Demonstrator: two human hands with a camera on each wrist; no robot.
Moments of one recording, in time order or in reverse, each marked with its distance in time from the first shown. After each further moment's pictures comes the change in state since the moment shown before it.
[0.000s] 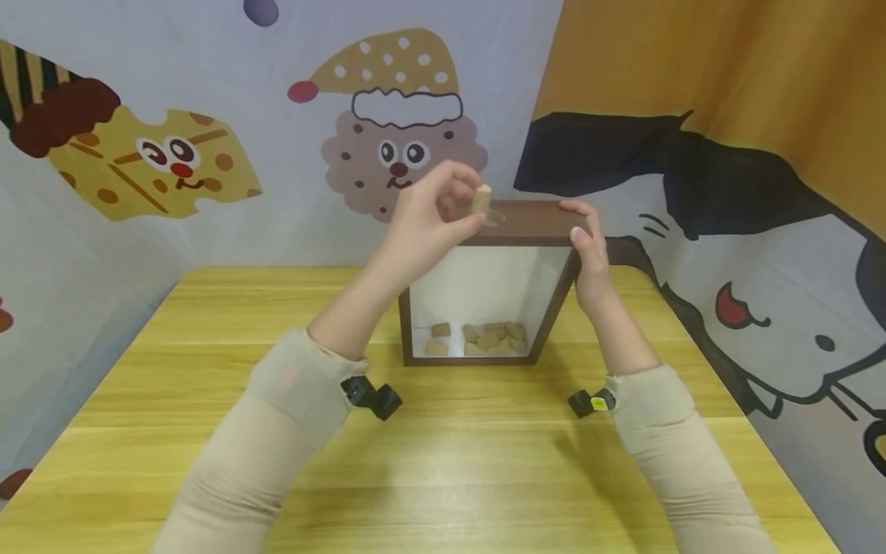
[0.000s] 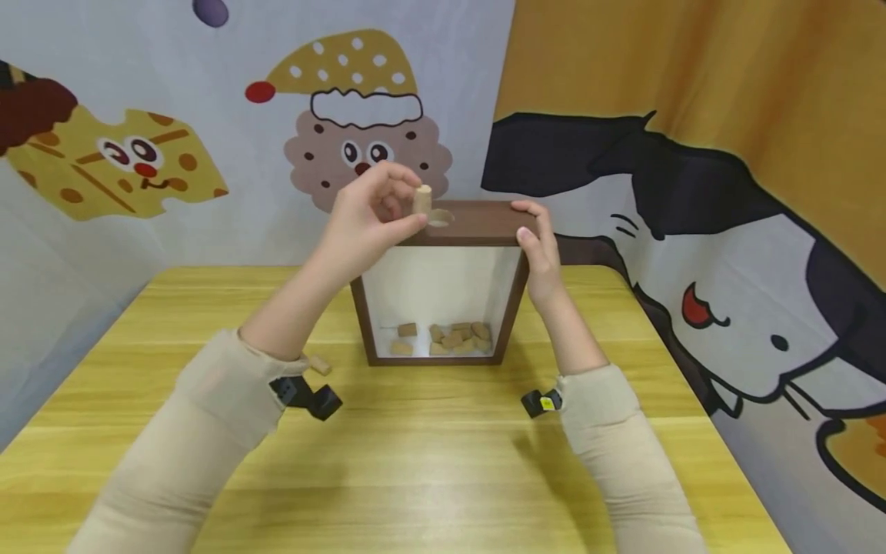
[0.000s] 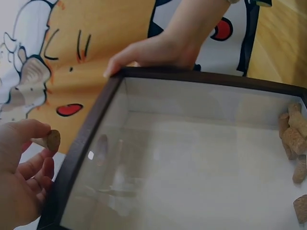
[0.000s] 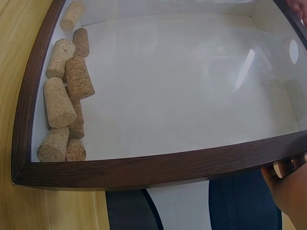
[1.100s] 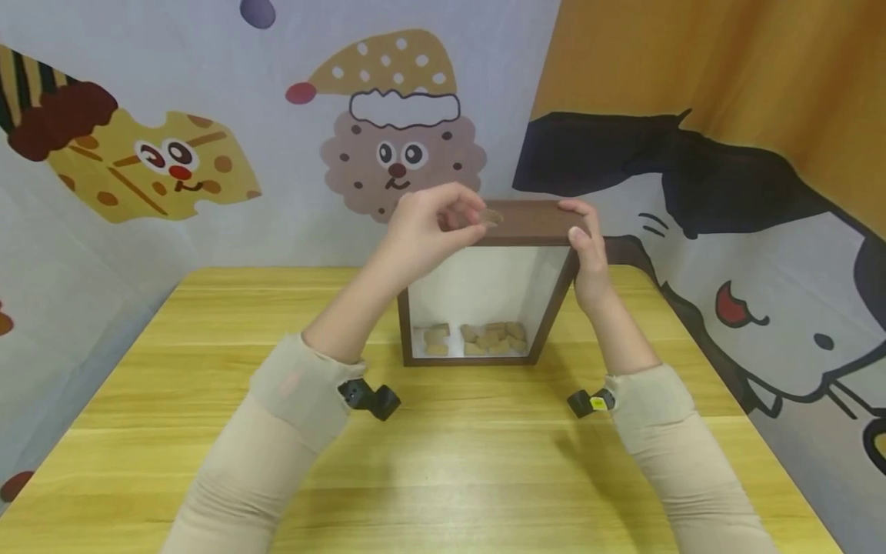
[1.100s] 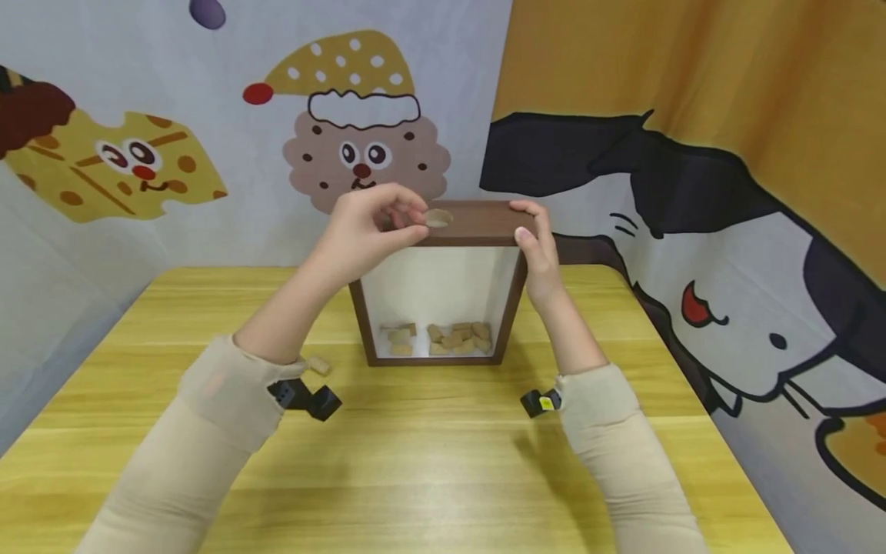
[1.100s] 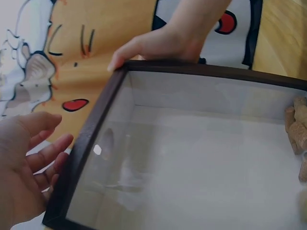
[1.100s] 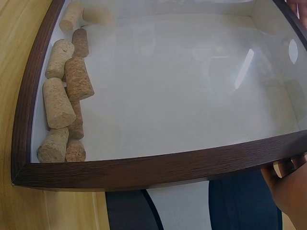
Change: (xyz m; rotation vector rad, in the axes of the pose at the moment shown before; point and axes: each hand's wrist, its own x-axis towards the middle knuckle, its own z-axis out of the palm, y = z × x) left_hand -0.002 0.000 -0.002 0.093 -0.105 -0.027; right_hand 0.001 -0.002 0.000 0.008 0.002 0.008
